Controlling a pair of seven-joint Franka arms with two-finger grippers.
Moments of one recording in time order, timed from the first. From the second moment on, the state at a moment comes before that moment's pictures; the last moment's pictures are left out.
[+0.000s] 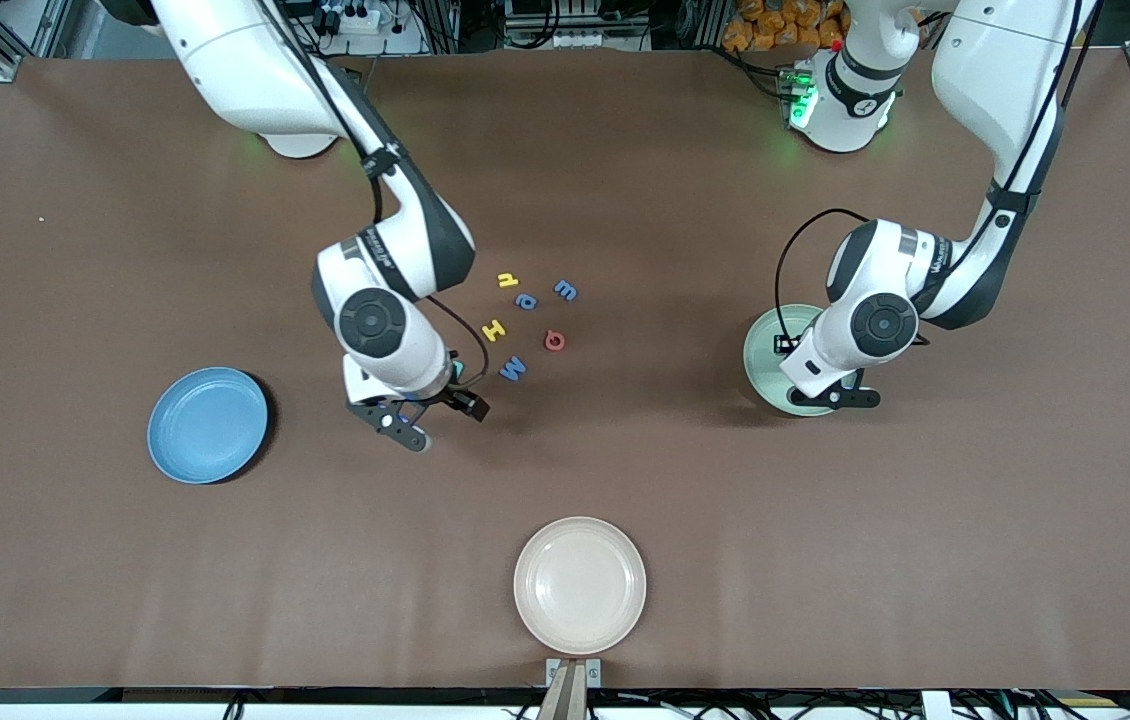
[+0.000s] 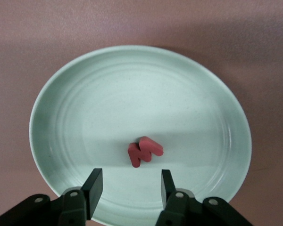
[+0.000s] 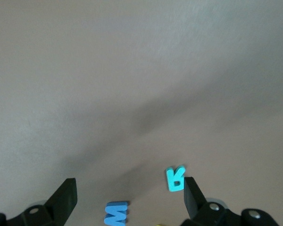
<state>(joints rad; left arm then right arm) -0.13 0.43 -0.18 -2.05 0.12 2.19 -0.33 0.57 0.62 -0.05 -1.60 0.10 2.18 1.05</state>
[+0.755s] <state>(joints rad) -0.11 0.43 -0.17 -2.03 0.12 2.19 -0.33 0.70 0.71 -0.05 -1.68 0.10 2.41 1.16</state>
